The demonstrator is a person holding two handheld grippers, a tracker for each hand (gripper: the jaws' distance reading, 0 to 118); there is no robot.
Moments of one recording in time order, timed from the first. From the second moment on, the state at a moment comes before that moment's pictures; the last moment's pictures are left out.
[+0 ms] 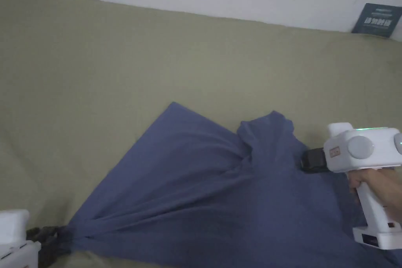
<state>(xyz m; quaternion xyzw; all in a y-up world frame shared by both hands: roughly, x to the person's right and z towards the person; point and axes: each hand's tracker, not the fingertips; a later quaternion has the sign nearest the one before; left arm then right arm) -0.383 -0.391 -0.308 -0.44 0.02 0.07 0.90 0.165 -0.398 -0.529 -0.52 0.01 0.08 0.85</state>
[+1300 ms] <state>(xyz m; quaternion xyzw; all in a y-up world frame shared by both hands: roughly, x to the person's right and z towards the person) -0.313 -0.036 -0.349 -0.21 0.00 -0.01 0.98 0.206 0.013 -0.286 -0.12 -0.09 0.03 0.99</state>
